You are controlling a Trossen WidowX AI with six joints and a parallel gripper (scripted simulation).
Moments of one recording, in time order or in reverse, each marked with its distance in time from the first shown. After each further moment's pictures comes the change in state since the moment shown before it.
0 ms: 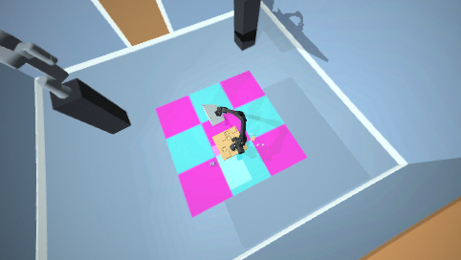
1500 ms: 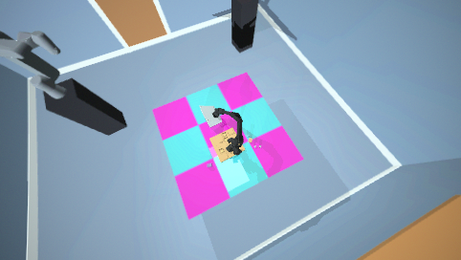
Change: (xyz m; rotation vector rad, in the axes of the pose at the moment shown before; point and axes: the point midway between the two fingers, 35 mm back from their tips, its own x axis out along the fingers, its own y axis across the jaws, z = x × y) arm -0.045 0.000 0.009 -0.092 0.000 0.000
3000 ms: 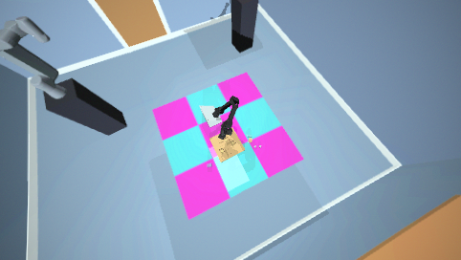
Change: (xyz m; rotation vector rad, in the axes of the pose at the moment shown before) arm -0.012 -0.193 0.000 -2.137 0.012 -0.009
